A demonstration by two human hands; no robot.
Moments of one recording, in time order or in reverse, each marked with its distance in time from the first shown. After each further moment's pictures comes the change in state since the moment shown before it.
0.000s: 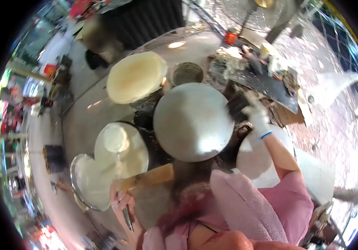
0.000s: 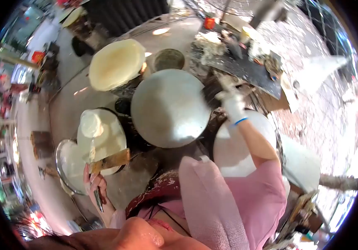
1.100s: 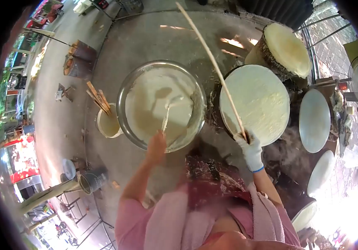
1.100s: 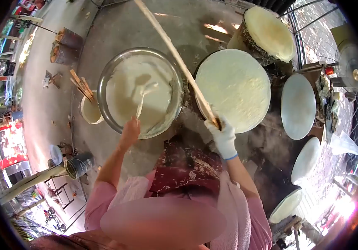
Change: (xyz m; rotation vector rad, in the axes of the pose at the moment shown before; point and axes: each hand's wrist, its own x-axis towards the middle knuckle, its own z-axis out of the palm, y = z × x) left_hand -0.159 0.512 -0.347 2.325 0.479 0.355; right_hand -0.357 -0.402 0.560 0.218 -0.510 0.206
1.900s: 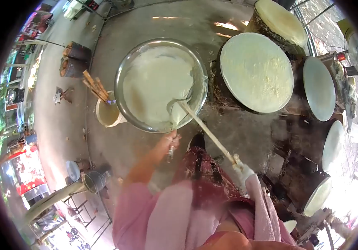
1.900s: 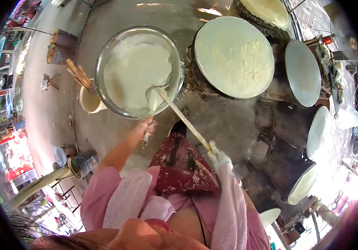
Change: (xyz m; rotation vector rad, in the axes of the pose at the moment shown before) left_hand -0.077 -0.086 0.113 -1.390 -0.677 -0.819; right_hand -0.235 0.170 0.016 -0.489 -0.406 0.549
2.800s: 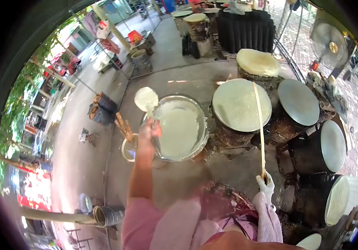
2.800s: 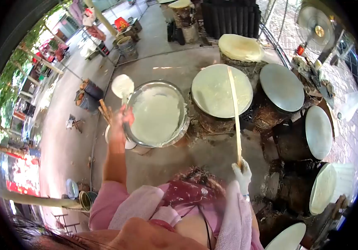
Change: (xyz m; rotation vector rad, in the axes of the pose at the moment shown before) left_hand -0.262 0.111 0.161 -0.053 0.088 0.910; right_hand -0.107 0.056 -0.031 1.037 0.660 -0.424
